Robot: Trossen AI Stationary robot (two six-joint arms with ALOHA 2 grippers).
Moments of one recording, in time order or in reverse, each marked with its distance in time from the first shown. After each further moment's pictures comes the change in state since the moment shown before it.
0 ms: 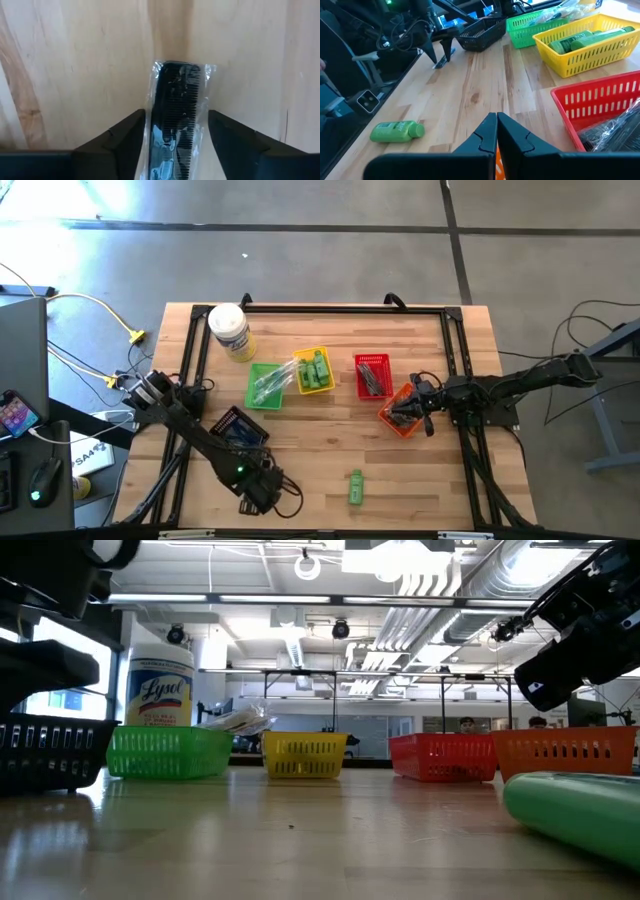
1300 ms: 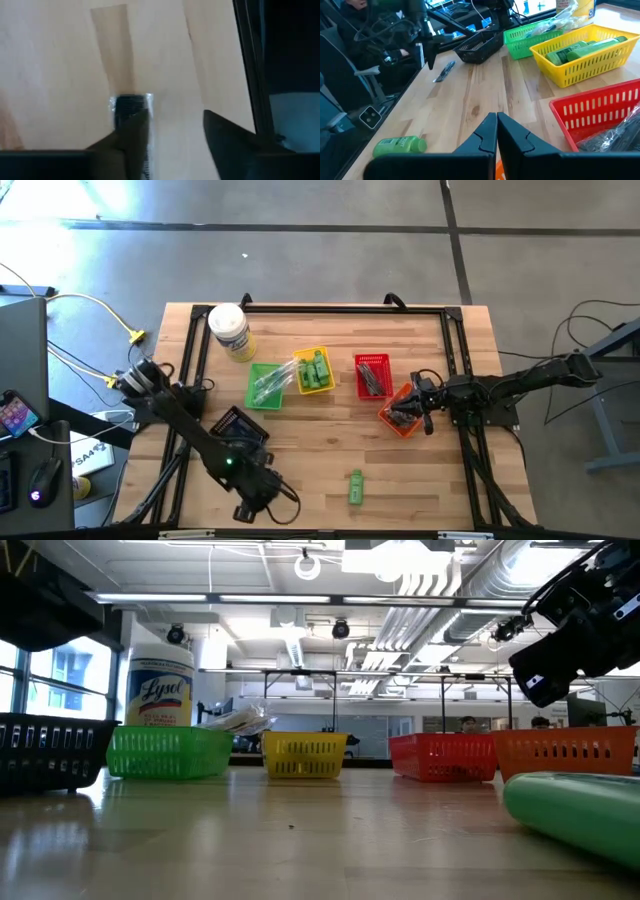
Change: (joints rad) left arm -0.008 -0.206 0.002 0.120 0.011 0.090; right arm 0.000 0.000 0.000 0.051 0.026 0.032
